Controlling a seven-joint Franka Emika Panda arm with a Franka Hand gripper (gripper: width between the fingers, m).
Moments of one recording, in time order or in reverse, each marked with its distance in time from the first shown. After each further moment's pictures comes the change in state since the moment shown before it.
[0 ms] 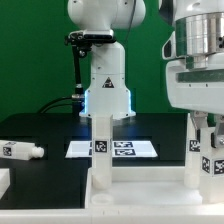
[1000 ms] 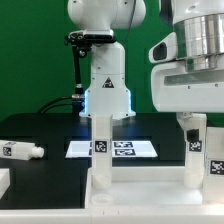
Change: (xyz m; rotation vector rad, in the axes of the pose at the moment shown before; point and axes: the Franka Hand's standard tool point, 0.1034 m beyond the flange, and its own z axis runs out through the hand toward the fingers) arm -0.005 0.003 0.001 0.027 -0.031 -0.551
